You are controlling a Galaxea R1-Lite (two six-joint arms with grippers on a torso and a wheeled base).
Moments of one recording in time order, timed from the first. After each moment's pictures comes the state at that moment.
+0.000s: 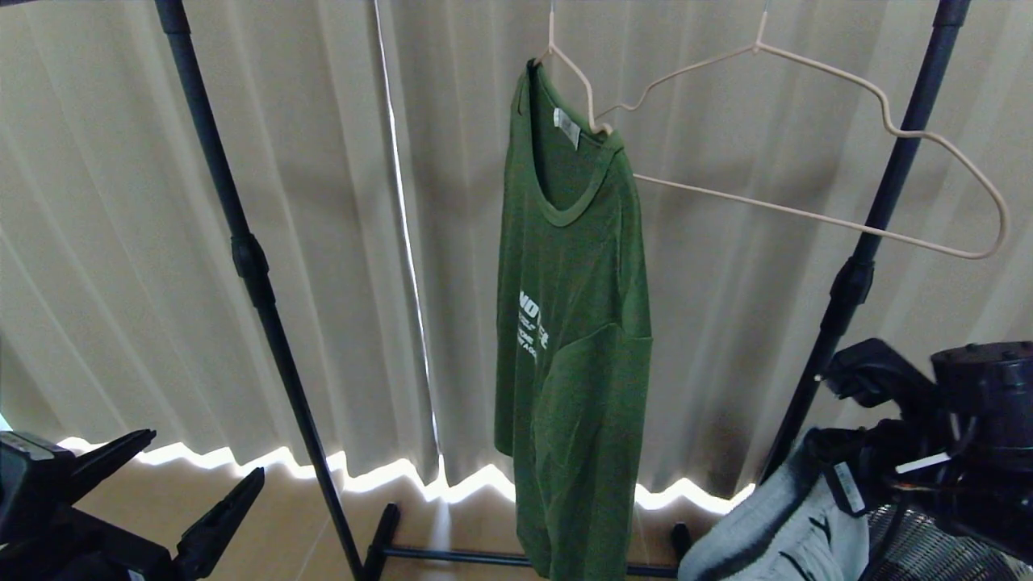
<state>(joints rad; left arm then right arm) -0.35 1.06 0.00 -0.91 0.19 0.21 0.34 1.42 -0.48 -0.30 -0.35 -0.10</state>
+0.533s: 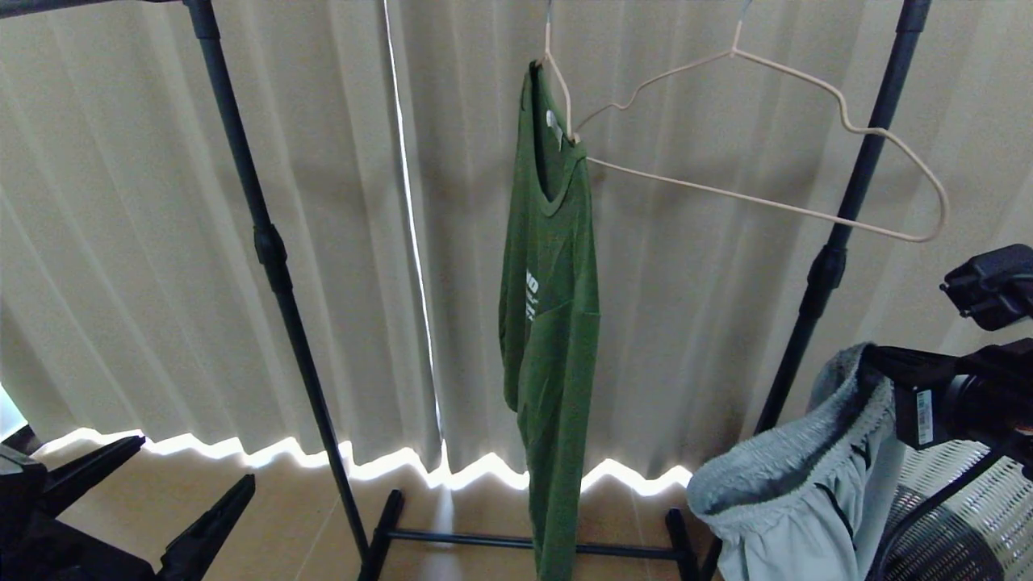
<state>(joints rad) -0.36 1.00 0.00 -0.86 0.18 0.20 0.33 1.23 -0.58 -0.29 -0.34 -0.10</state>
